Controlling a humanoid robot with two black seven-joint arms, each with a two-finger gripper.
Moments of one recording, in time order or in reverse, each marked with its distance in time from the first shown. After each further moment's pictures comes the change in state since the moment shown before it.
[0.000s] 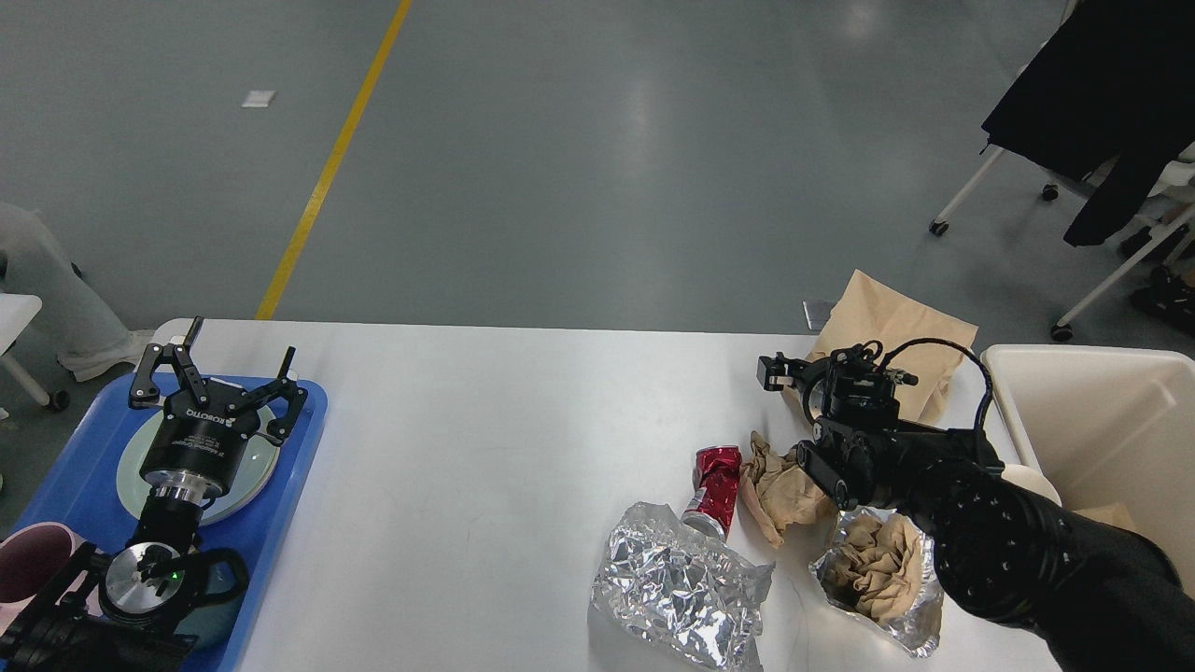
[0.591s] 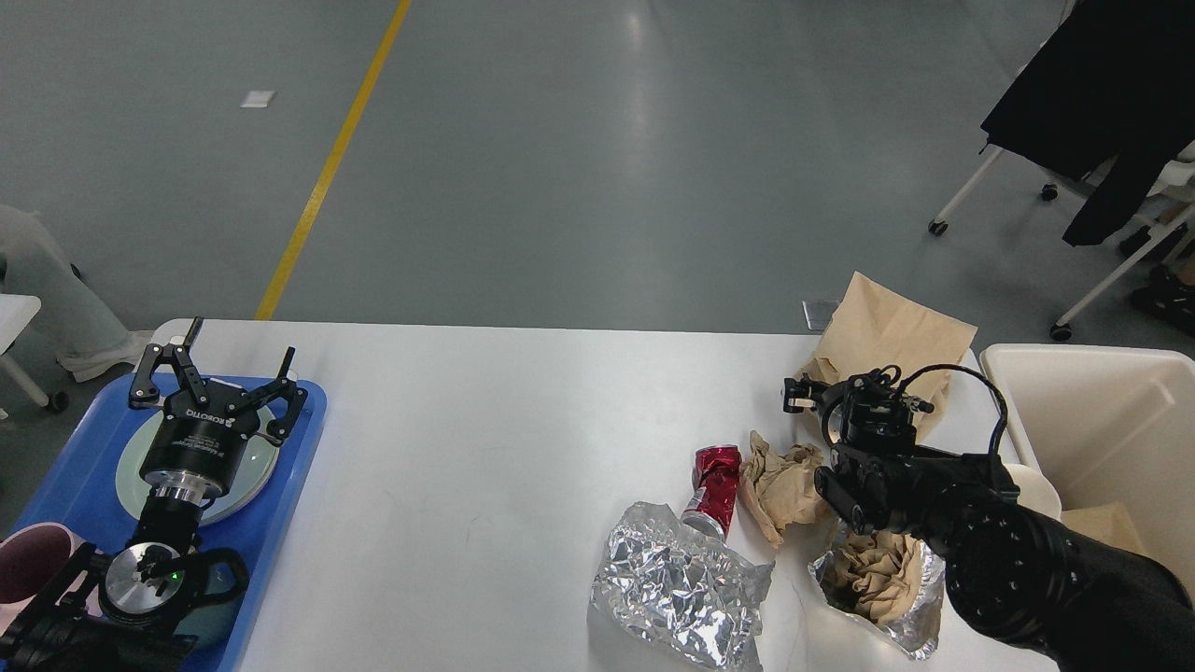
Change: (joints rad) left arm 0.000 0.000 0.000 0.000 0.000 0.000 0.000; right arm -0.049 -0.022 -0.005 -0.012 -0.029 -0.031 0.000
